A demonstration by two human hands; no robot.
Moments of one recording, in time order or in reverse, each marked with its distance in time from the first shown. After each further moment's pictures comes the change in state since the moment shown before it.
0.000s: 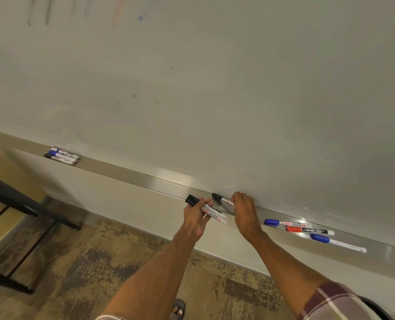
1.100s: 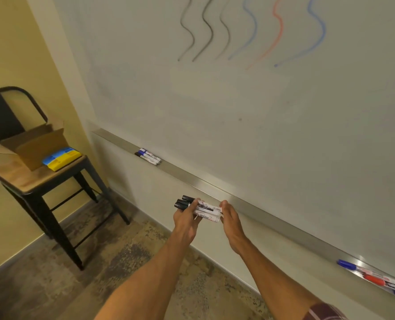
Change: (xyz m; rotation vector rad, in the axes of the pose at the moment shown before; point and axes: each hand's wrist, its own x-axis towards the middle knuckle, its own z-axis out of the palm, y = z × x) left_hand -0.079 0.162 -0.154 -0.262 0.178 0.293; right_hand -0.027 -0.246 0.052 1.072 -0.316 0.168
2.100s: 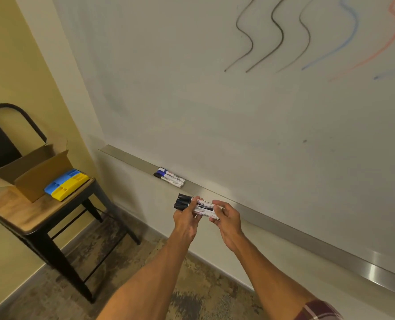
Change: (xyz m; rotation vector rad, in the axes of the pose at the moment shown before) left_hand 0.128 0.144 -0.034 -0.012 -0.015 -0.033; right_hand 0.118 -0.026 0.165 0.351 0.086 0.005
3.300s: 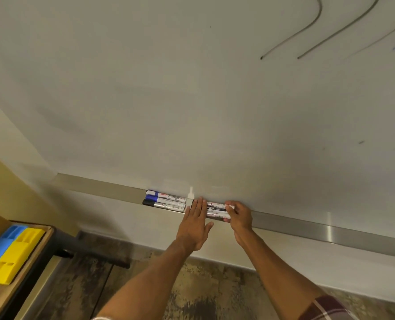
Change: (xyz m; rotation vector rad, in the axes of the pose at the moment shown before) left_hand 0.172 0.044 -0.018 2.190 -0.823 0.773; right_hand 0.128 0.037 0.046 -0.255 0.567 0.041
